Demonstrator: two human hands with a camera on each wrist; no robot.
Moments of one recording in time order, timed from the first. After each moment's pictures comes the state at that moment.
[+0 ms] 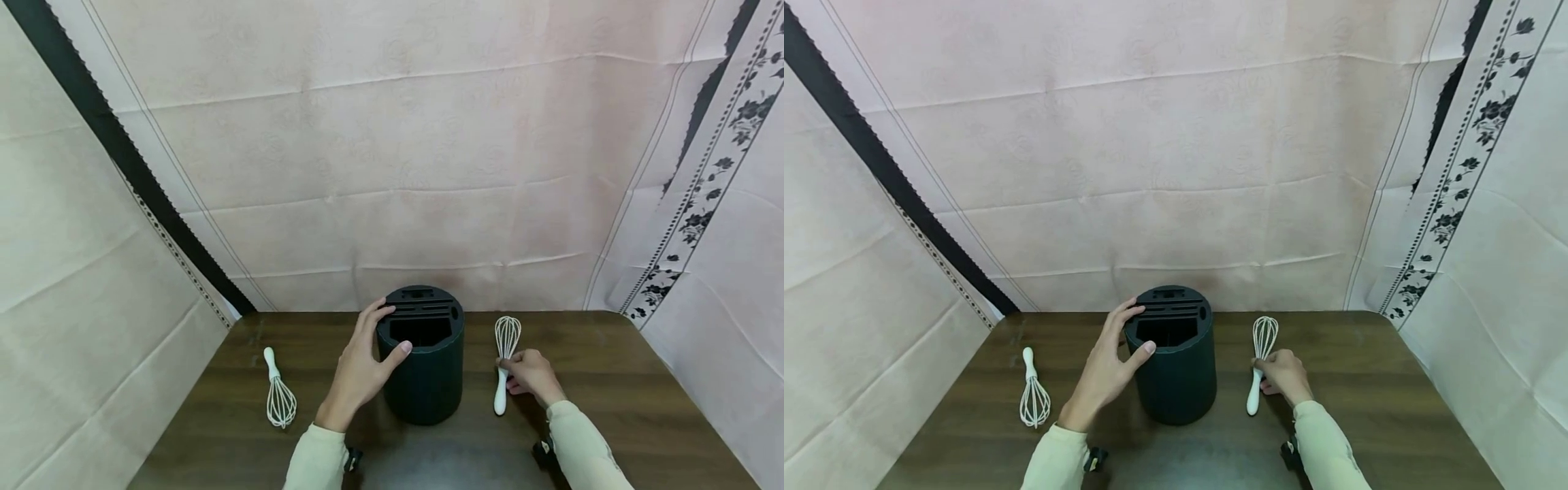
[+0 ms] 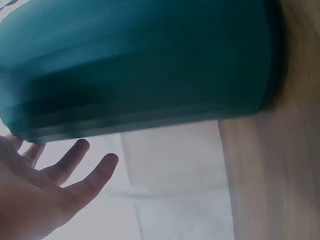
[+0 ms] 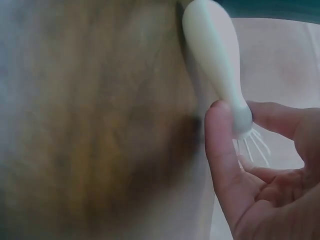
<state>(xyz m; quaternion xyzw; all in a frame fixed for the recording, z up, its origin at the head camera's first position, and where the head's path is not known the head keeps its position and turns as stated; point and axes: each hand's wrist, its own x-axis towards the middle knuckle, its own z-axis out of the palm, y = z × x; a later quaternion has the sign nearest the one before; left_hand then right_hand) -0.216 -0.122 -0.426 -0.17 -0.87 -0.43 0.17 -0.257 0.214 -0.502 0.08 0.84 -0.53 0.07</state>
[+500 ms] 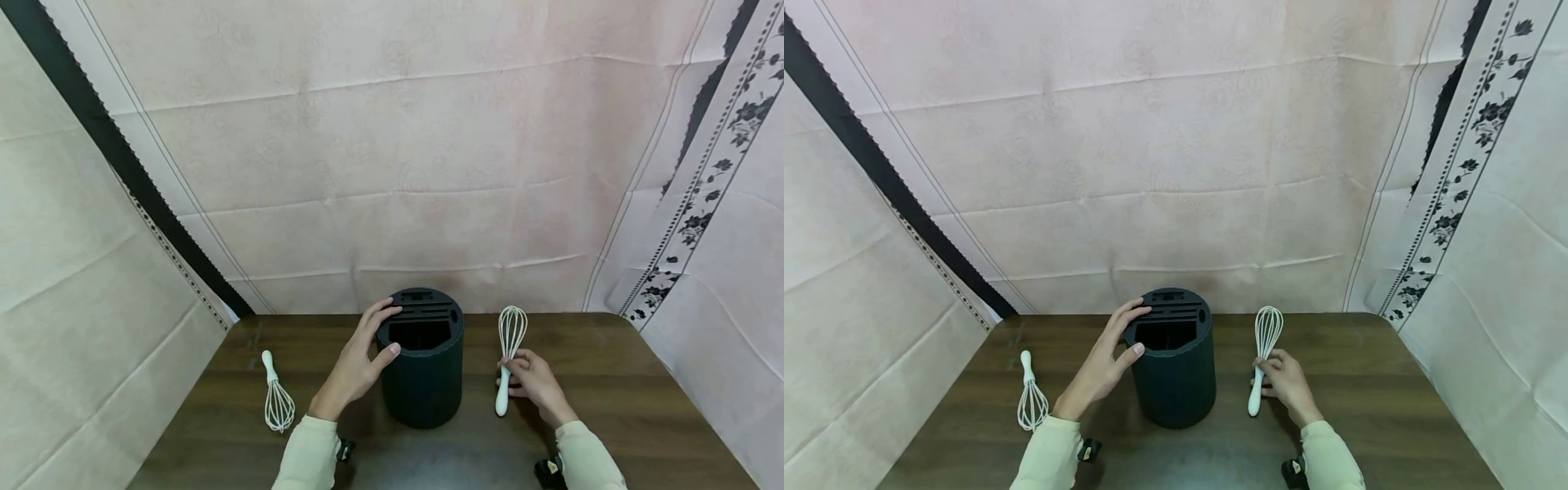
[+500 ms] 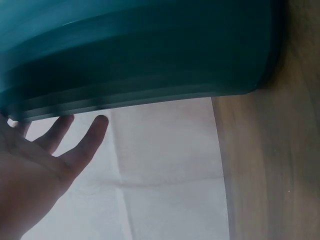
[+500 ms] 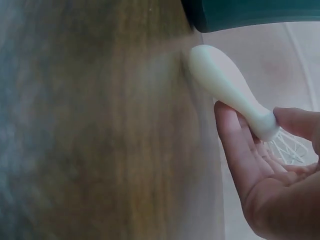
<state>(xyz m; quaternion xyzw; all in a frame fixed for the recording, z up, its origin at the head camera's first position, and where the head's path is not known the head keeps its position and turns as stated) -0.238 -0.138 -0.428 -0.29 -0.84 -0.43 0.13 -0.245 0.220 -0.507 0.04 0.75 -0.65 0.06</state>
